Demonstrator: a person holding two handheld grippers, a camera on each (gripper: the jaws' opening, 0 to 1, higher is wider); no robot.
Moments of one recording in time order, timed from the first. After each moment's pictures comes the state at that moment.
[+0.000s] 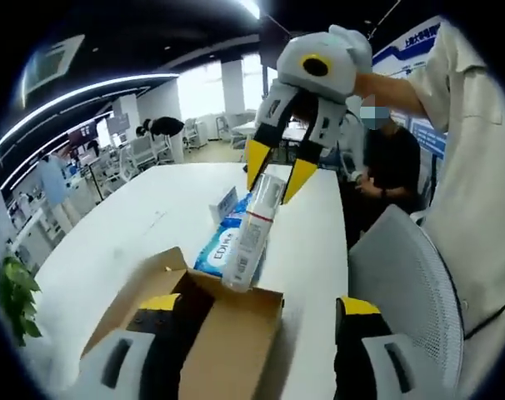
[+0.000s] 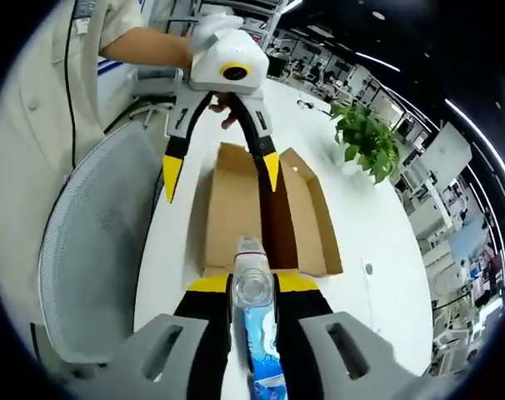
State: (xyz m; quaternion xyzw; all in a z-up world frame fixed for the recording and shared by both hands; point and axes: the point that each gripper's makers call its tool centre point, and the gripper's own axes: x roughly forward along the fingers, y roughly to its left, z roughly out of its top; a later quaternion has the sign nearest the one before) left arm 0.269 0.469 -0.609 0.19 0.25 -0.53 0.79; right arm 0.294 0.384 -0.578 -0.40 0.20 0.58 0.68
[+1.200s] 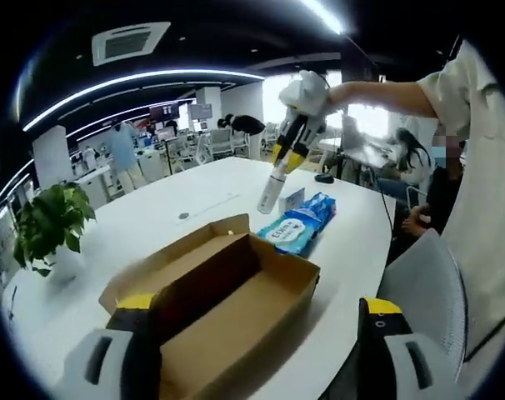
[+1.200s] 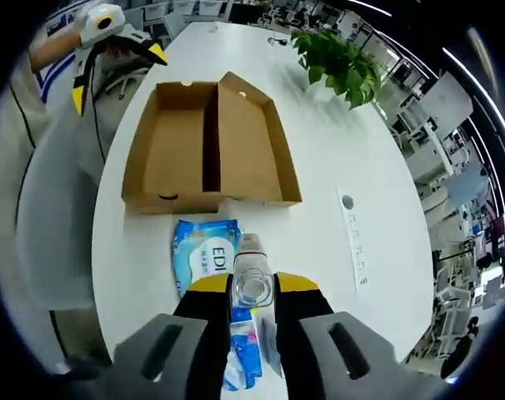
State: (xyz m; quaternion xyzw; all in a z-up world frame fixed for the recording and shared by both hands) left arm 0.255 0.548 -0.605 0.11 0.25 -0.37 0.89; right arm 0.426 0.316 -0.615 -0.44 0.34 0.51 0.66
